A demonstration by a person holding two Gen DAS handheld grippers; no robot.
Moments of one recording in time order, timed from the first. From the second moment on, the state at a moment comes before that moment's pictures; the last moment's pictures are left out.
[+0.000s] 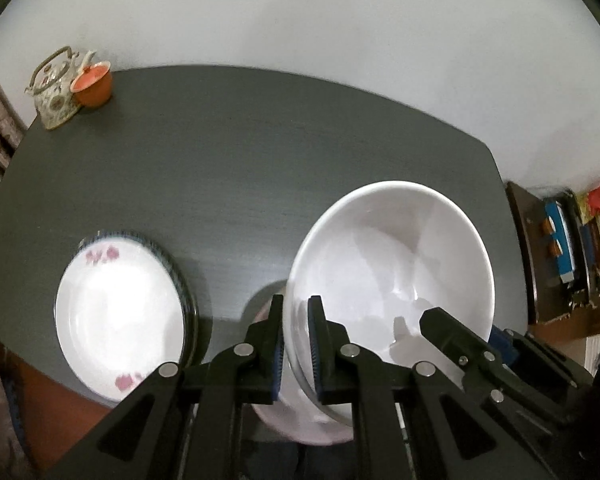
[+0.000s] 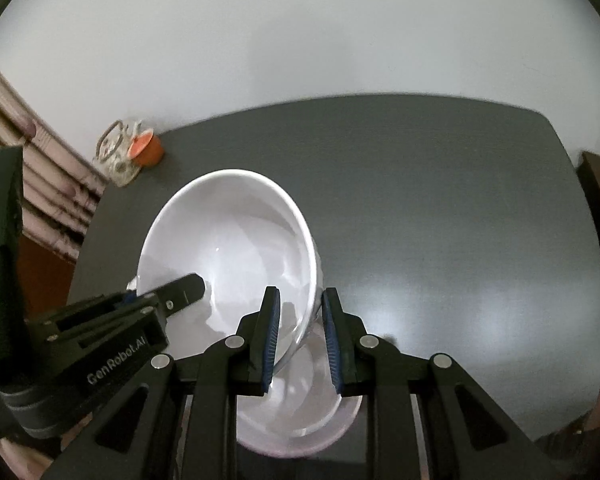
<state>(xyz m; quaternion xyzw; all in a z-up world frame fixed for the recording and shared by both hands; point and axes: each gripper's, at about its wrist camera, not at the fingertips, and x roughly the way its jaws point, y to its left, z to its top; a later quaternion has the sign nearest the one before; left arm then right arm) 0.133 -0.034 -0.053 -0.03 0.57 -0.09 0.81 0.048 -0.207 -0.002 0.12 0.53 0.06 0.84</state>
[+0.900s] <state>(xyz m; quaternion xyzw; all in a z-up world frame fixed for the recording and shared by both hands) 0.074 -0.045 -0.105 -0.03 0.62 -0.08 0.78 0.004 -0.206 -0.070 0.13 0.58 0.06 0.80</state>
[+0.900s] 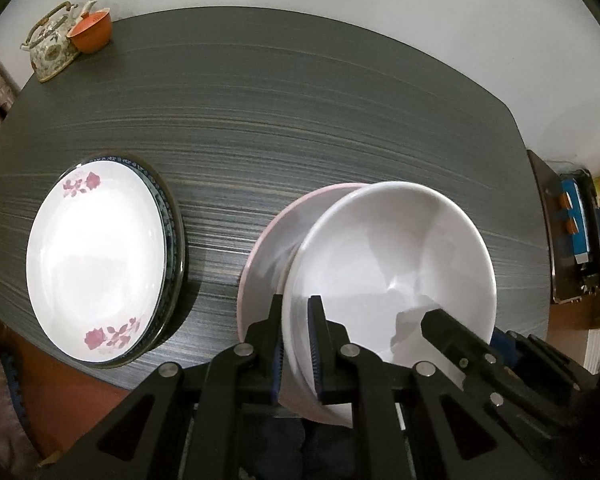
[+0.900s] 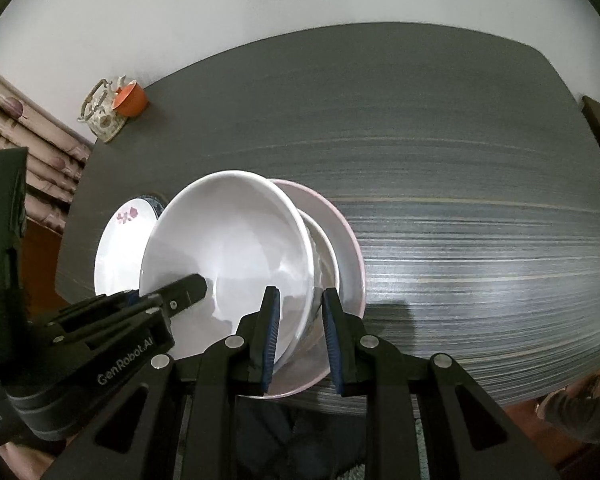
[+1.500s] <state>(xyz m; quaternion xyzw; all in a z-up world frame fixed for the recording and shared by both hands) 0.068 -0.049 -0.107 -0.01 0.61 -0.06 0.79 0.009 -0.202 -0.081 0.13 0.59 0.06 0.79</state>
